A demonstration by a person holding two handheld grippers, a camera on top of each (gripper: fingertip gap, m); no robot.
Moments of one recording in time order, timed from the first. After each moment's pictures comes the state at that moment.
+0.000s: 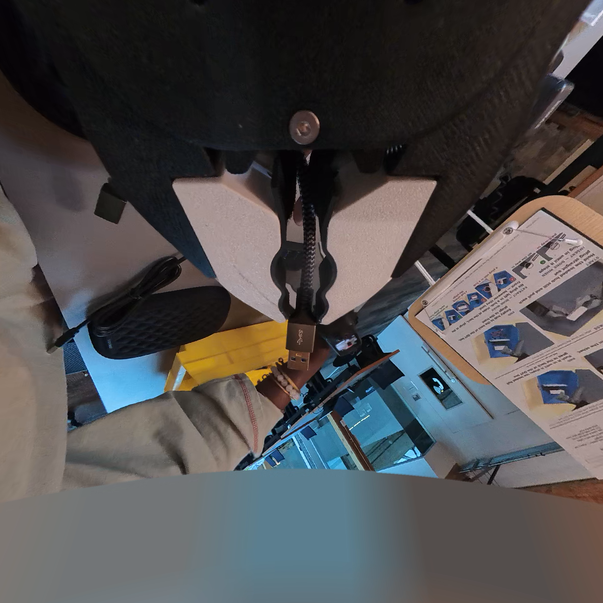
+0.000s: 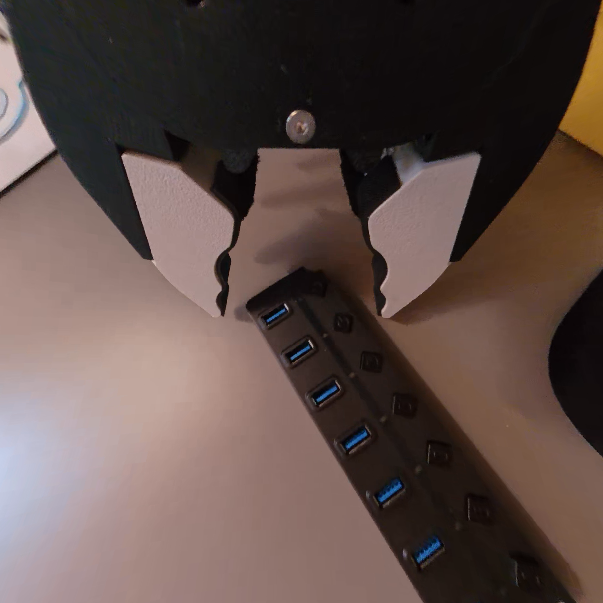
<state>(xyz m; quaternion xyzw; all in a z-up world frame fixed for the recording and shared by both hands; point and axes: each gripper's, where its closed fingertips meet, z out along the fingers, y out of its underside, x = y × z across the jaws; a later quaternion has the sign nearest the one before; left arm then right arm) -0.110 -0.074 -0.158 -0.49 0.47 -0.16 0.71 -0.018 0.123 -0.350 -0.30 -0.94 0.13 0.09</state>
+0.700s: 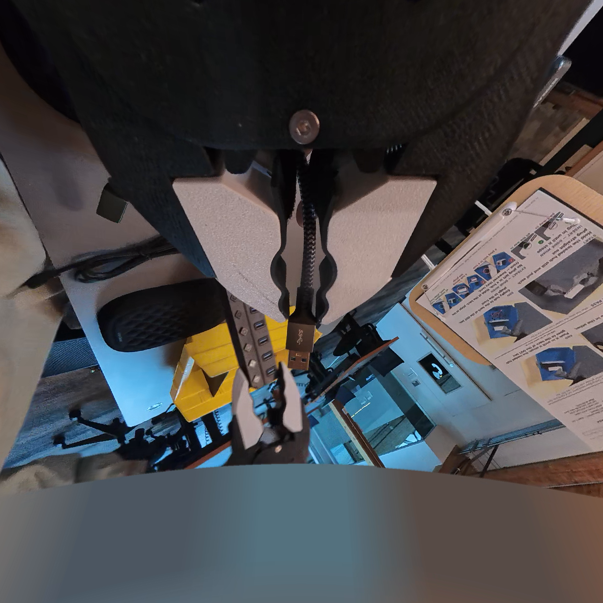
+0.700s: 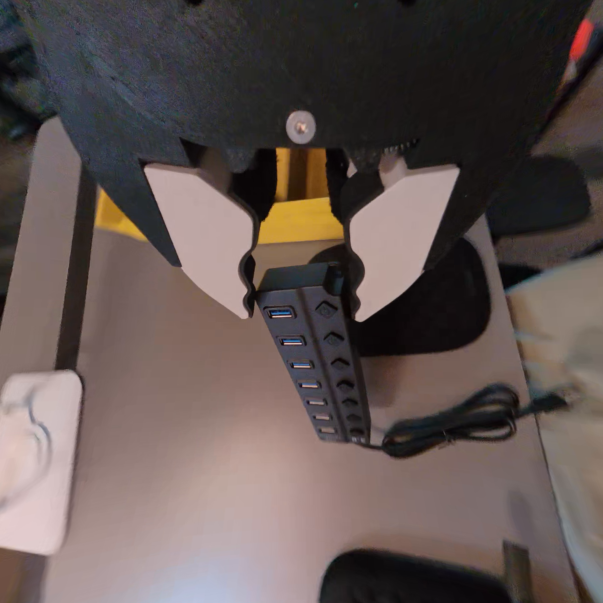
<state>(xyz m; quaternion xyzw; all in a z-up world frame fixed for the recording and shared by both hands) -0.102 -0.086 -0.152 -0.47 0.48 -0.16 0.72 0.074 0.005 -0.203 -0.63 -0.74 0.06 0.23</state>
